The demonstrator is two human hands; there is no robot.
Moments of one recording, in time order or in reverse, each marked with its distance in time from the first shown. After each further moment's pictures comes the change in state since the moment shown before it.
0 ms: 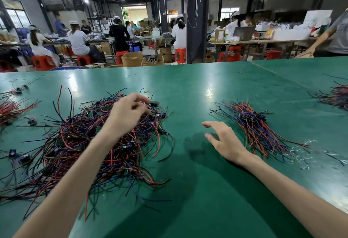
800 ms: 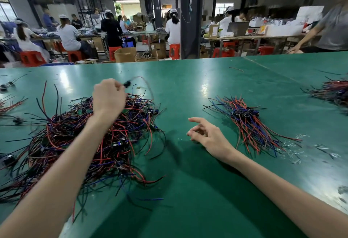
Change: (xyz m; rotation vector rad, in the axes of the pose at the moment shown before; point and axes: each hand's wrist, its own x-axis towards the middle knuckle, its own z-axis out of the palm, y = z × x) left_hand 0.055 -0.023 0.006 0.339 0.369 -0.073; right_hand -0.006 -0.034 0.003 0.551 -0.072 0.215
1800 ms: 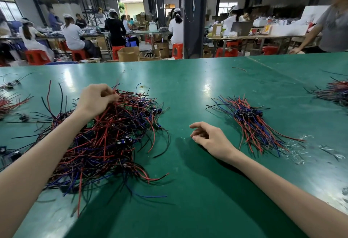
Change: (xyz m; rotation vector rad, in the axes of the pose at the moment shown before) left_hand 0.021 -0.060 -0.020 -0.061 -0.189 0.111; right_hand 0.002 0.009 0.002 -0.093 -0.031 0.031
